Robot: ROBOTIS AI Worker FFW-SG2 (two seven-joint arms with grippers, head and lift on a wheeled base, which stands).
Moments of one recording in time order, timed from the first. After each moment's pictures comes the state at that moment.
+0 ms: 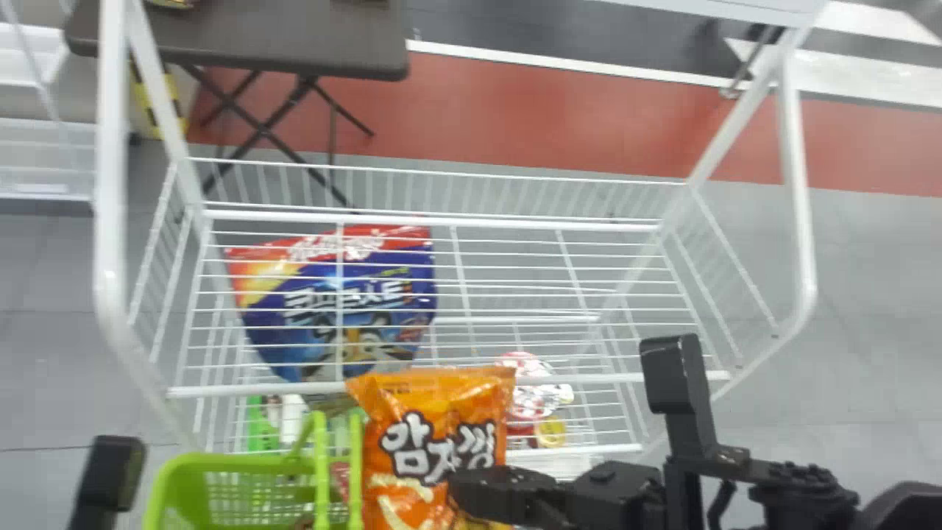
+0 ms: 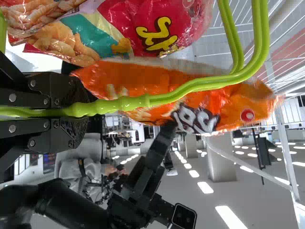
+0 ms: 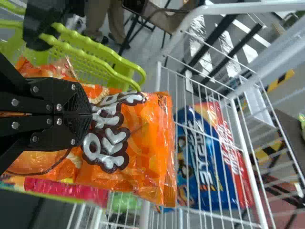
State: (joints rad) left arm 0.44 0.10 0.08 -2.13 0.23 1.57 -1.32; right arm 0.53 -0.15 -0.16 -2.64 -0.60 1.54 0.34
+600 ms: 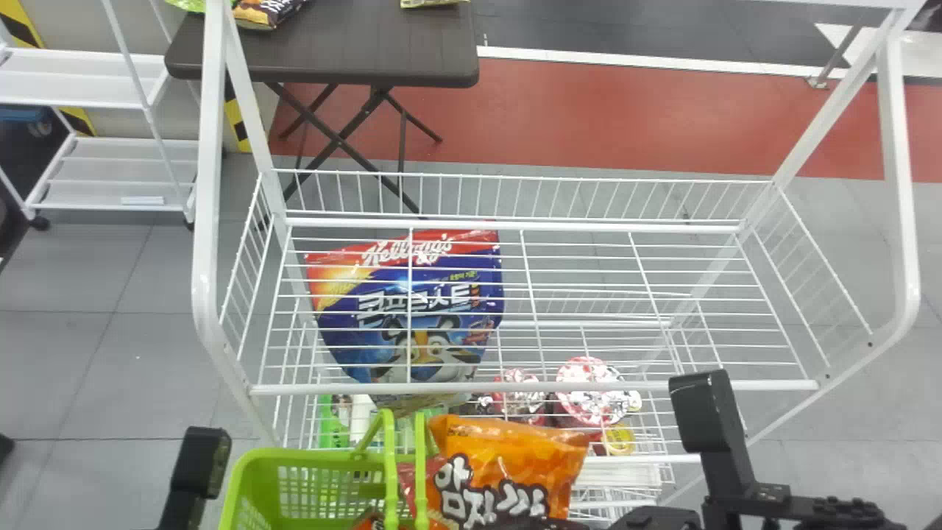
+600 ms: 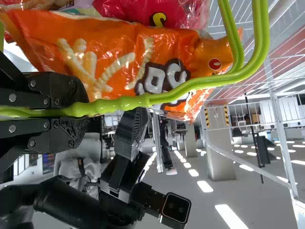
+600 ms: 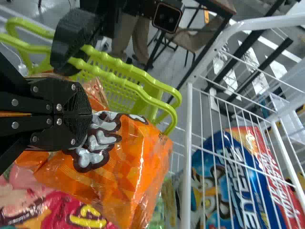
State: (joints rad) left arm 0.44 0.10 0.08 -2.13 0.24 1.57 -1.31; right arm 0.52 -0.18 -0.11 -2.54 -0.76 1.54 0.30
